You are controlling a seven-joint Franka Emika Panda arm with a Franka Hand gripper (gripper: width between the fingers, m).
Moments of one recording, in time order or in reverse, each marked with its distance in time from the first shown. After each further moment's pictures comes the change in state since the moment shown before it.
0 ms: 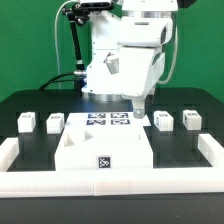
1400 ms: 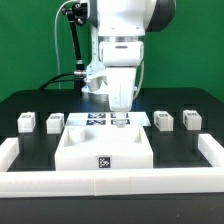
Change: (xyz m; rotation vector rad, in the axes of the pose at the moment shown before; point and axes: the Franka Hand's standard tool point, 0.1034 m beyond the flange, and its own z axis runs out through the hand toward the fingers) arm -0.054 -0.078 0.047 -0.007 0.017 -0.150
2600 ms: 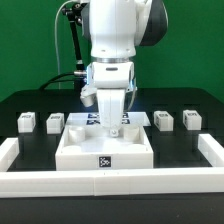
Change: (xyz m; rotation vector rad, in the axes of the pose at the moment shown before) arm -0.005 -0.014 0.030 0.049 0.007 0.017
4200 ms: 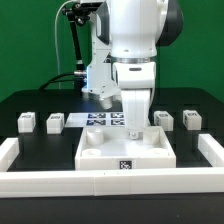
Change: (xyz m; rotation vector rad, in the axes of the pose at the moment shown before) arm 0.043 0.019 -0.002 -0.019 0.007 -0.055
